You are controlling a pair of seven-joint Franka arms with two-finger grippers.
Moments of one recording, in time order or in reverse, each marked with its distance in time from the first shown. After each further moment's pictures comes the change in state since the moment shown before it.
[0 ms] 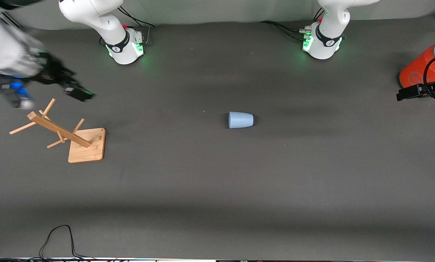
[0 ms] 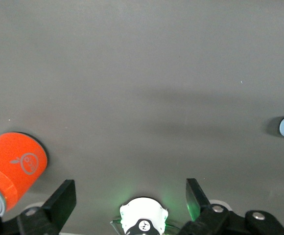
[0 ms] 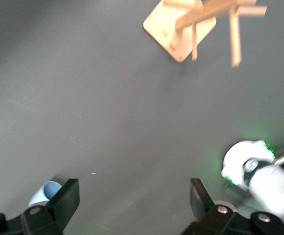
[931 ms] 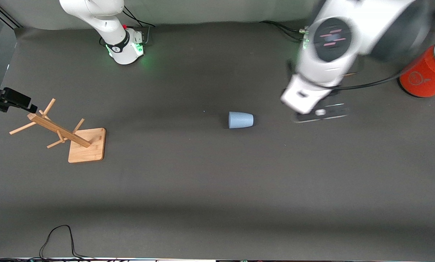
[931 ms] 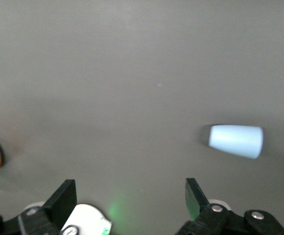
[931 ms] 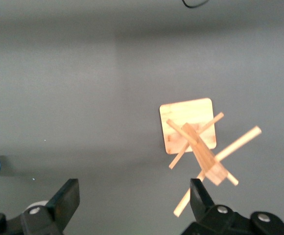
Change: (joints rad) left arm -0.629 0.274 -0.024 0.226 0.102 0.024 -0.599; right arm -0.368 0.015 0.169 -0.058 -0.024 0.275 -0.873
